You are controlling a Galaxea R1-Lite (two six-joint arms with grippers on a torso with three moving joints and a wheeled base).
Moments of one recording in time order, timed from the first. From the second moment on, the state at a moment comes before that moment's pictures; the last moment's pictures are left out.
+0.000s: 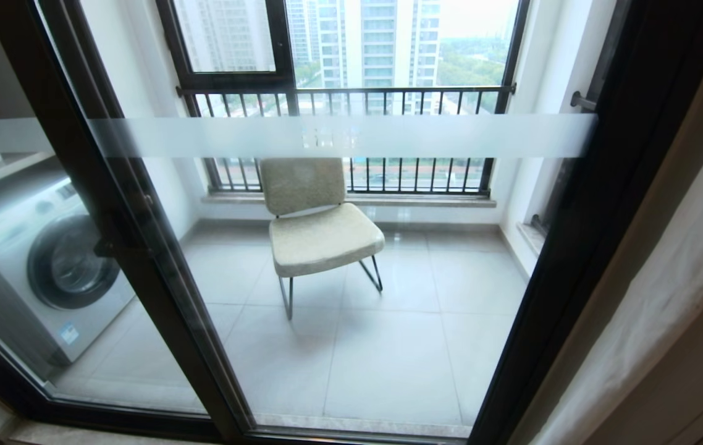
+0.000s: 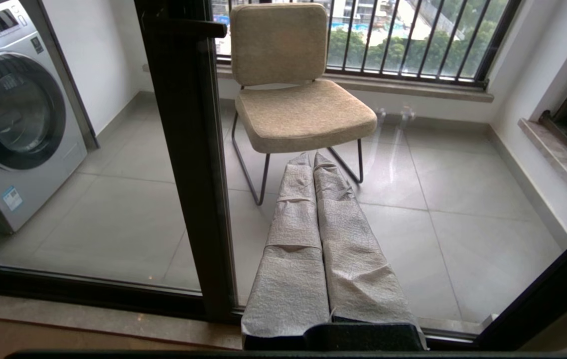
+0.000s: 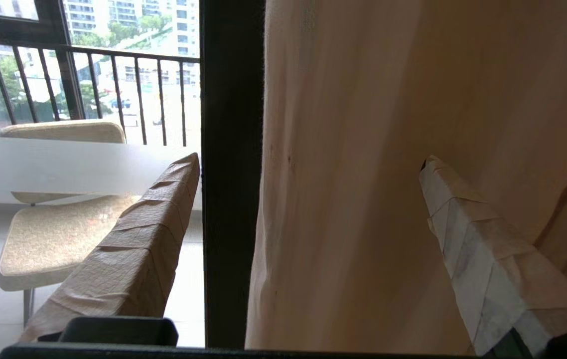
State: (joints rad) left arm 0.00 0.00 0.00 -0.01 0.04 -0.07; right arm -0.30 1.02 -0.97 -0.29 0.12 -0.08
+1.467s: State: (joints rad) left arm 0.00 0.00 0.00 -0.01 0.04 -0.07; right arm -0.27 1.30 -1.14 -0.43 0.18 -0.06
